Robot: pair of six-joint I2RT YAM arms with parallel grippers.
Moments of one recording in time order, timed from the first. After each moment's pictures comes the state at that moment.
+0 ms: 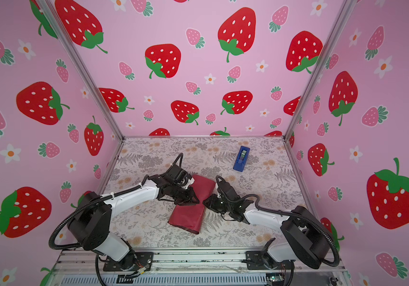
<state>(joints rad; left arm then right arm) -0.64 1.59 1.02 -0.55 0.53 -0.70 0.87 1.38 0.55 0.16 -0.27 1.08</state>
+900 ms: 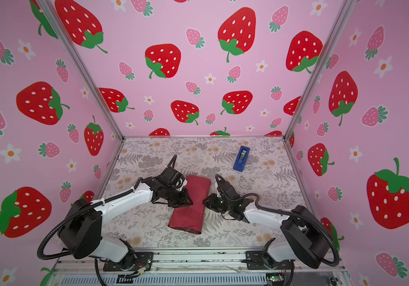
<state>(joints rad) -0.62 1.51 0.96 -0.60 0.45 -0.73 0.85 1.37 0.58 0.09 -0.30 1.03</state>
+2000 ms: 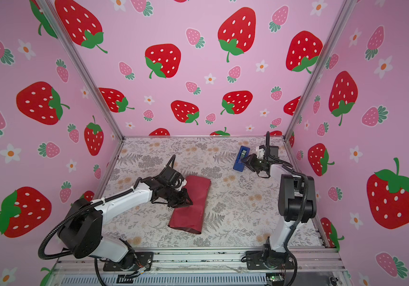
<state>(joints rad) -0.60 1.51 0.95 -0.59 0.49 -0.73 0.02 1.86 1.16 -0.08 -0.74 0.61</state>
